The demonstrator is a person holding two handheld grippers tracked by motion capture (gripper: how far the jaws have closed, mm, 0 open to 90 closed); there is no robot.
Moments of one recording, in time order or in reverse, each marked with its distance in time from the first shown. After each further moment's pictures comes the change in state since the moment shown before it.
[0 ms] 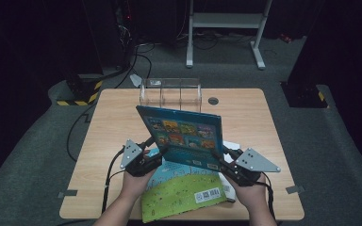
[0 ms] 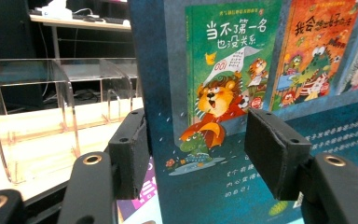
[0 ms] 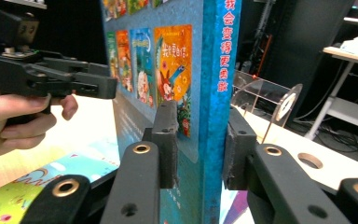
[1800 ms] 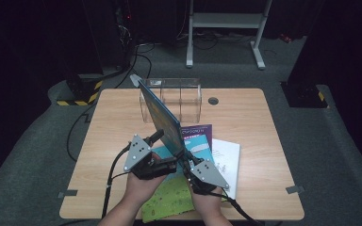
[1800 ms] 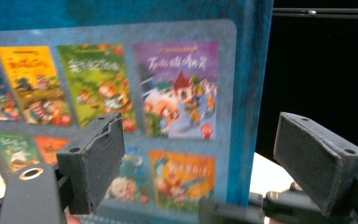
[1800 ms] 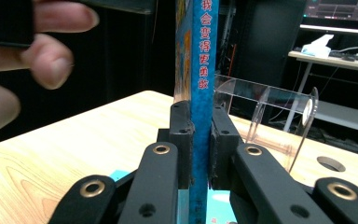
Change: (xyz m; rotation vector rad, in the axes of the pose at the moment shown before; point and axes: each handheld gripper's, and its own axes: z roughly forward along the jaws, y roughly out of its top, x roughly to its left) left arm -0.064 0.078 -0.018 -0.015 -0.064 0.030; right arm 0.093 -0.005 0.065 -0.066 -0.189 0.063
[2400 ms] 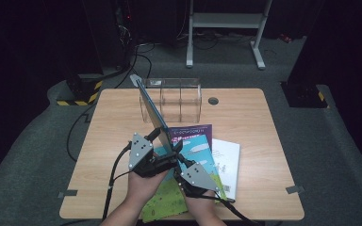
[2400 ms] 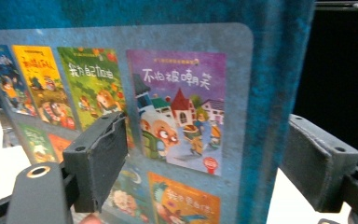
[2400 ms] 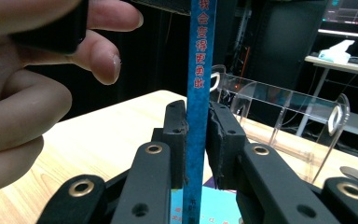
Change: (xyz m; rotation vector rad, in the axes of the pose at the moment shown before) left arm -0.001 -0.001 0.002 0.014 0.128 0.000; right arm 0.020 -0.003 0.007 -0.002 0.051 -0.034
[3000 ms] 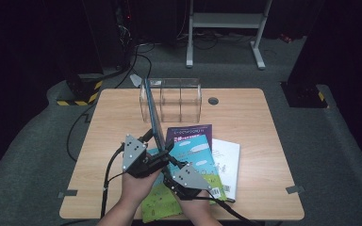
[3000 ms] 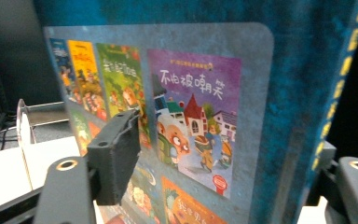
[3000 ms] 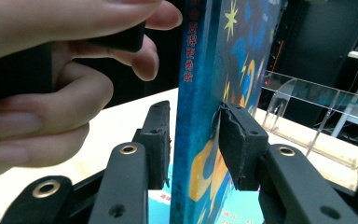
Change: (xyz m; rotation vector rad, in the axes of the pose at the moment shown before) left arm 0.014 -0.005 -0.008 -0.005 0.032 0.015; right arm 0.015 0.000 0.006 0.033 0.121 -0.005
